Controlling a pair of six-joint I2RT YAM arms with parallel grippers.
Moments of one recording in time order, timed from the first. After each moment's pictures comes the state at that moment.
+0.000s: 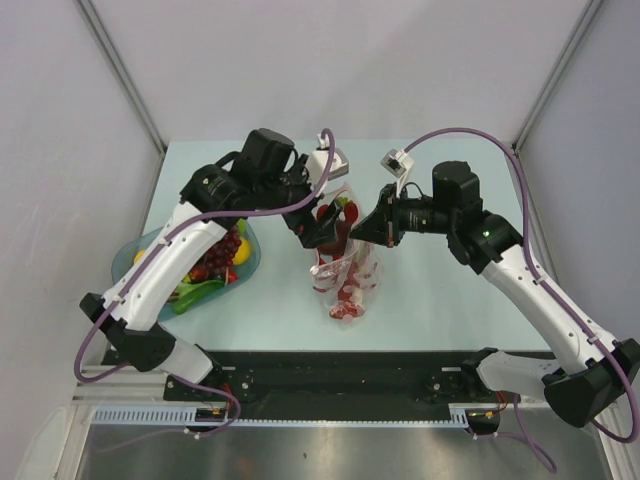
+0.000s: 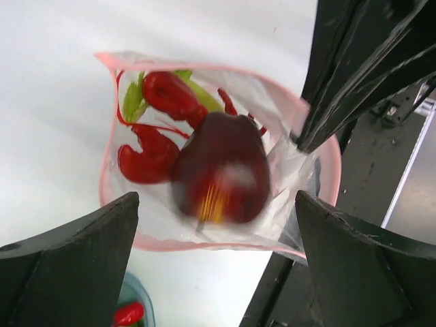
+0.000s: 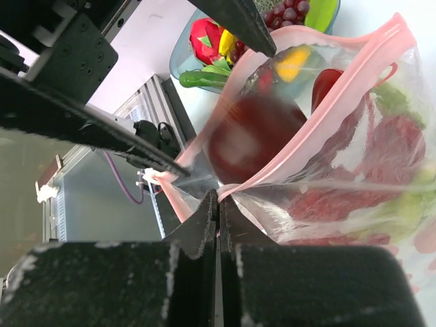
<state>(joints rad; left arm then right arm) -0.71 1.49 1.84 -1.05 0.38 0.22 0.55 1.17 1.24 -0.39 -0.72 0.32</state>
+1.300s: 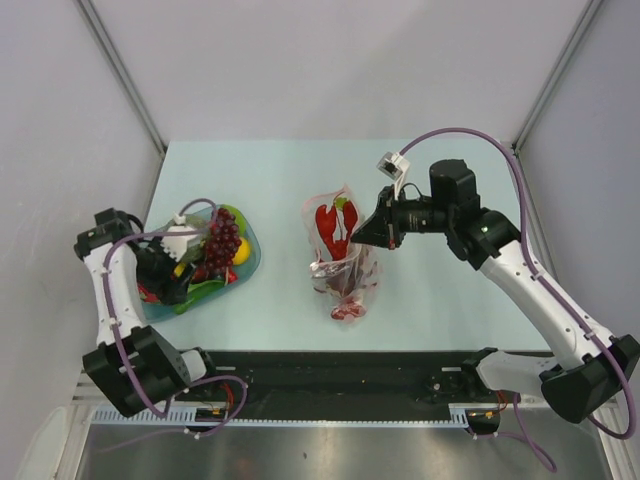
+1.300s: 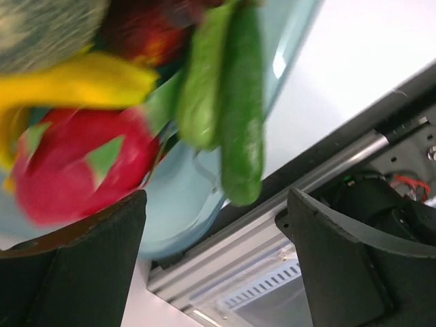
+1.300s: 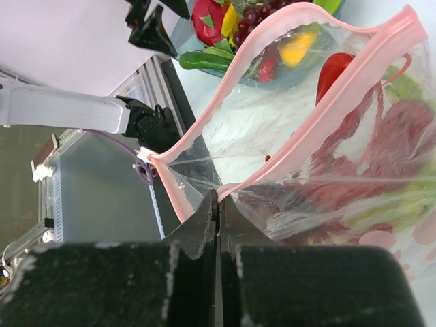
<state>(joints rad) 0.53 1.21 1.14 -1.34 0.35 1.13 0.54 1.19 1.26 -0.46 -0.77 0.24</state>
